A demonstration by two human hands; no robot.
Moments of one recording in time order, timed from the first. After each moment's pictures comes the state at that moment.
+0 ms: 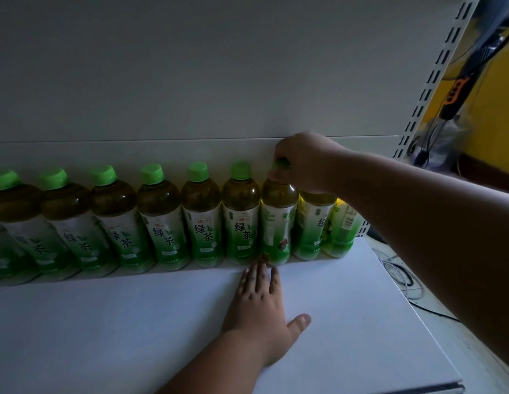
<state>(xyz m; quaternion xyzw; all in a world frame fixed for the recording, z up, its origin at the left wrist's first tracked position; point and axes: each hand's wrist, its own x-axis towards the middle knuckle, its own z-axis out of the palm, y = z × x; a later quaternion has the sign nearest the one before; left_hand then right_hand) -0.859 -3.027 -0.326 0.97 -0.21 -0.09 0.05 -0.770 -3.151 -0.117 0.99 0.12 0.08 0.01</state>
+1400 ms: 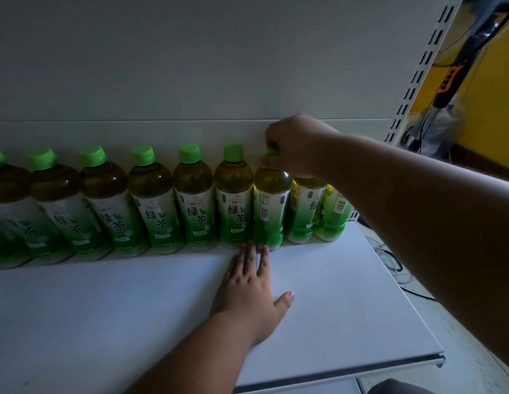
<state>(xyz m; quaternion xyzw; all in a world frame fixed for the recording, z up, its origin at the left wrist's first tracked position) -0.864 -3.021 -0.330 0.98 -0.18 -0.04 0.09 -0.777 -3.148 -0.119 0.99 0.12 0.08 0.02</state>
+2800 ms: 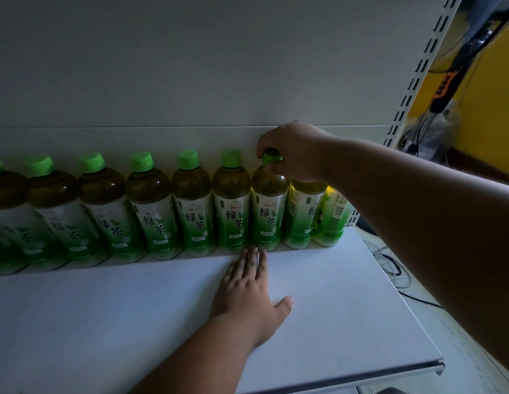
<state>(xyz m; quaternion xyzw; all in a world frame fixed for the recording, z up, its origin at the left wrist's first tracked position) -0.859 -3.024 -0.330 0.98 -0.17 -0.05 0.10 -0.772 -3.155 -0.121 0.98 0.18 0.09 0.01</state>
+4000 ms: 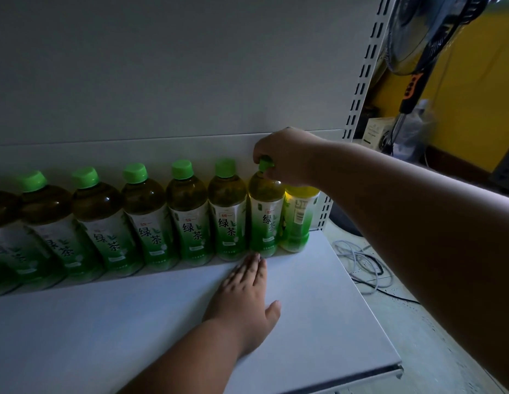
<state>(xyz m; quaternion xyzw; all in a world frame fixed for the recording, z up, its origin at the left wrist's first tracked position) -0.856 -3.076 -0.325 0.96 -0.27 -0.05 0.08 -0.781 -3.217 -0.117 0.99 0.13 0.07 0.04</state>
